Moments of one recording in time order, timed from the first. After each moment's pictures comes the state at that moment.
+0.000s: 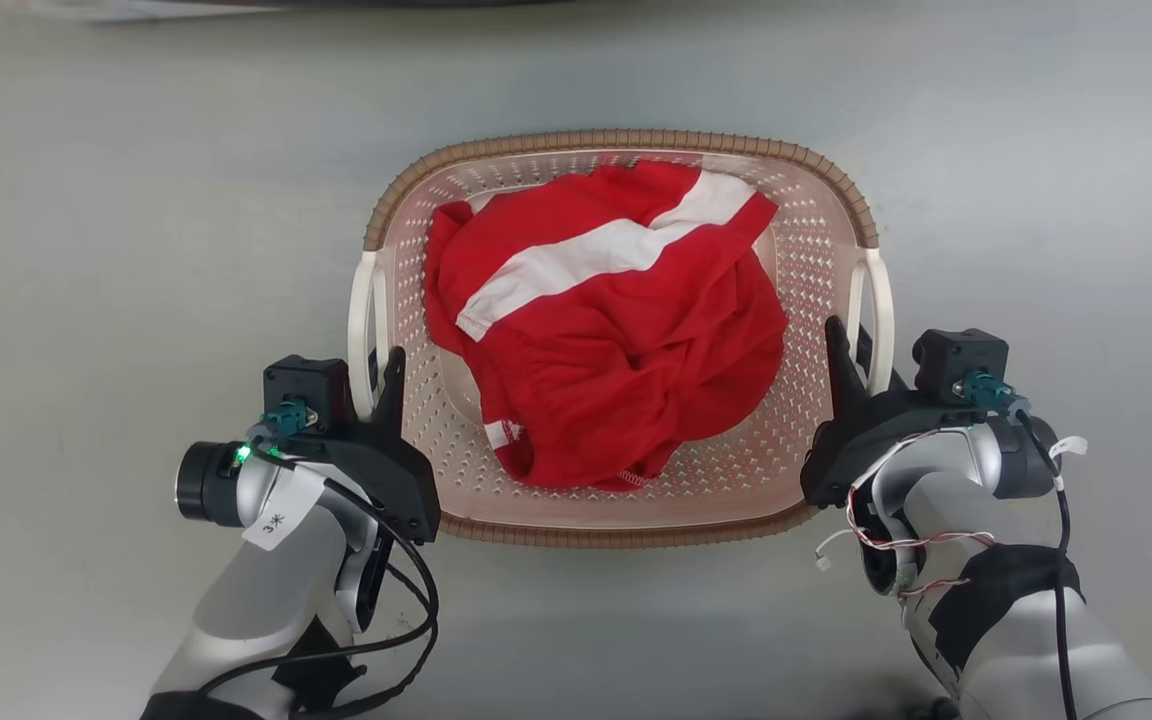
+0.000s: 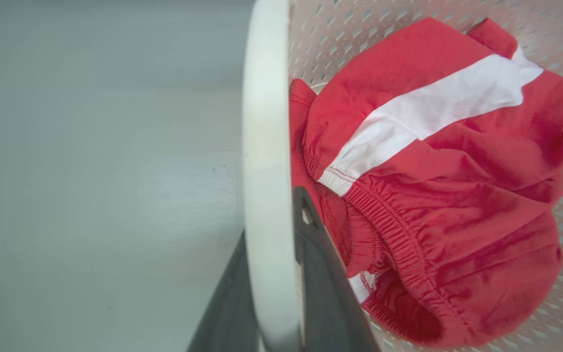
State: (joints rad) left arm -0.73 0.05 -0.50 1.00 -0.55 0.00 -0.25; right arm -0.77 -0.08 0.55 0.95 0.58 -0.08 -0.26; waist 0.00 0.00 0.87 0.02
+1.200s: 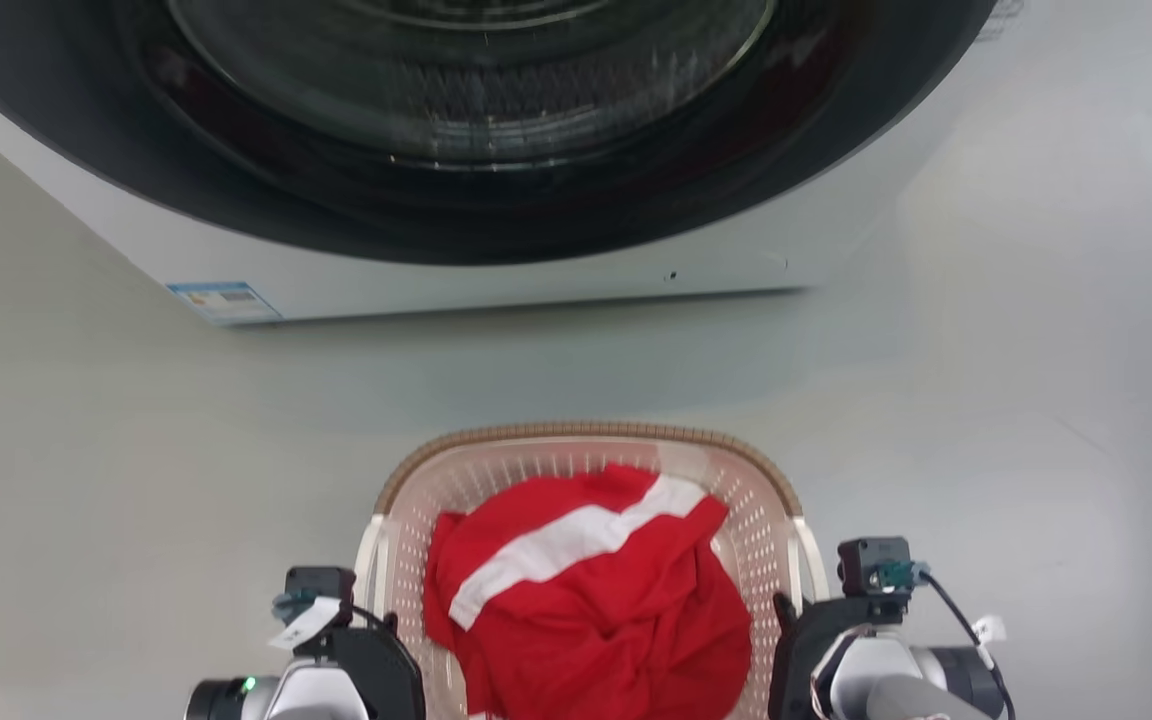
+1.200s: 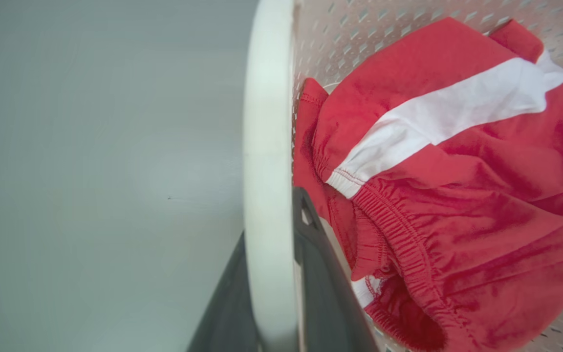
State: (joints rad) left arm -0.53 0.05 -0.62 1.17 -0.70 -0.01 -0.09; right arm -0.55 -0.08 0.89 0.98 0.90 -0.12 -0.03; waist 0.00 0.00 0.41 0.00
